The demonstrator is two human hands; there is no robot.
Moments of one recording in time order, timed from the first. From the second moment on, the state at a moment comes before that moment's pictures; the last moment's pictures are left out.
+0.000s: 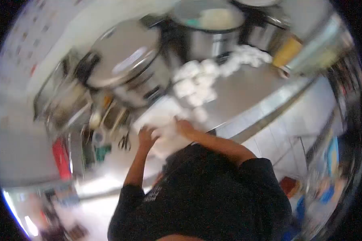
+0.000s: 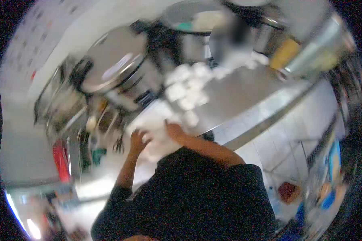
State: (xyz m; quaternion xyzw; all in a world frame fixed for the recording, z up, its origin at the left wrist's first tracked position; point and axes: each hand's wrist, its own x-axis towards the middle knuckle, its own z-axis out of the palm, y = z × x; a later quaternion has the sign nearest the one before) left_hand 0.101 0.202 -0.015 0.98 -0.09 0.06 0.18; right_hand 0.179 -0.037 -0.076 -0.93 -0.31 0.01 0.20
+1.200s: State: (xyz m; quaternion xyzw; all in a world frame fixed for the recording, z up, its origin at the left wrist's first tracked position) left_hand 0.150 -0.011 0.130 0.70 -0.11 0.00 0.71; right_hand 0.232 -0.138 0.125 -0.70 -0.09 0.29 0.65
